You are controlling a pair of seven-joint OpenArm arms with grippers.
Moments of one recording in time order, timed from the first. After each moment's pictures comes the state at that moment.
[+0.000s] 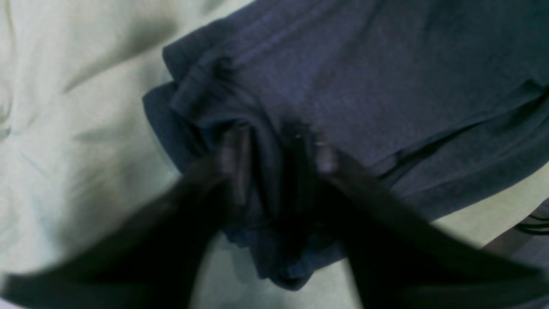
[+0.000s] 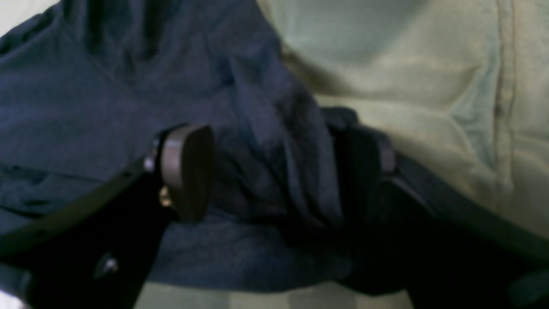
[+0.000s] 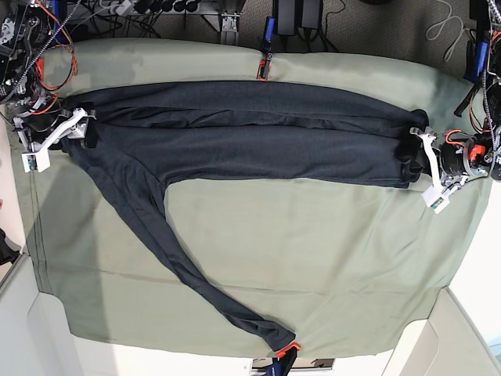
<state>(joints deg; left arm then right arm) -4.3 -46.4 5.3 72.1 -46.2 -38.6 50.9 -9.5 14.8 21.6 96.7 26.4 22.9 -55.6</state>
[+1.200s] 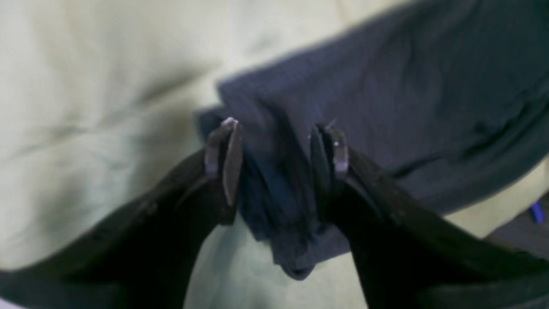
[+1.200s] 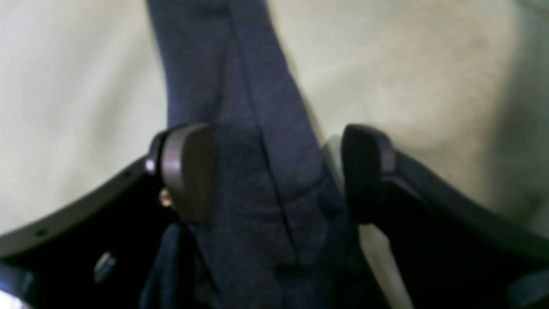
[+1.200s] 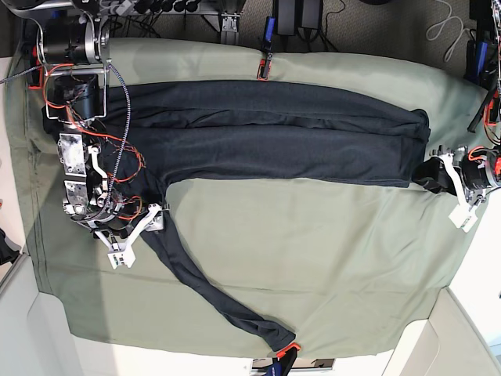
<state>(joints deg) -4.4 -47.2 -4.5 72.1 -54.7 -38.6 55.0 24.8 6.8 -1.3 57.4 10.1 15.7 -40.6</state>
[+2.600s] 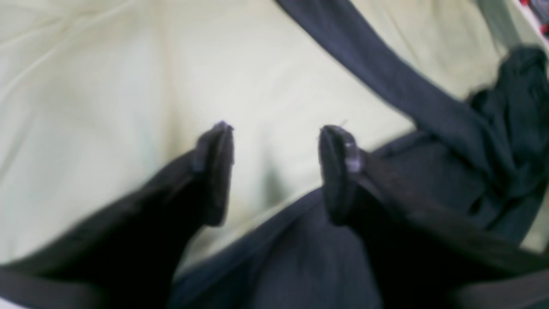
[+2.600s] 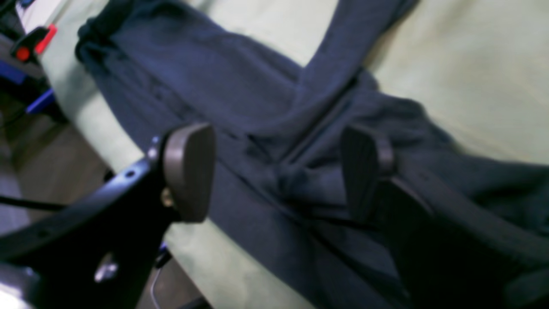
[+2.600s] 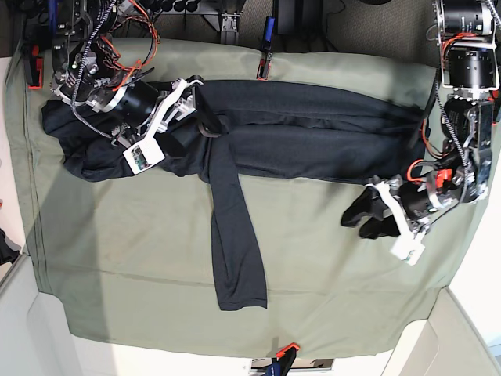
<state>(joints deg) -11.8 -28.0 -2.4 78.5 -42.9 -38.2 44.8 -13.0 5.8 0.8 111.5 32.9 29.3 -56.5</state>
